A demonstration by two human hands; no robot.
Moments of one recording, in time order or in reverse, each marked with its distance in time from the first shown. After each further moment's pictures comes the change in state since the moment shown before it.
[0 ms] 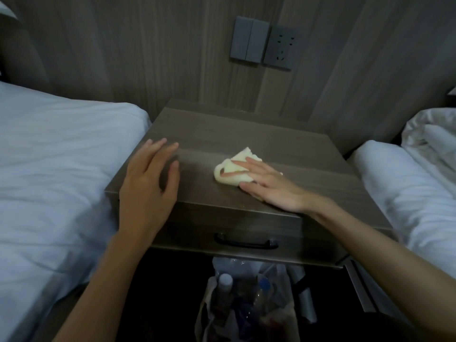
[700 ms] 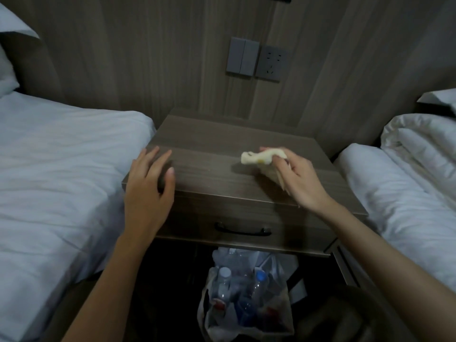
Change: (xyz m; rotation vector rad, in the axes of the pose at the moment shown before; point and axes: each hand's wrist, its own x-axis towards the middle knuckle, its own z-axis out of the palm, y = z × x) left_hand -0.020 -0.011 -0.013 0.000 0.064 -0.031; right_hand -0.060 -0.036 -0.012 0.324 0.664 0.055
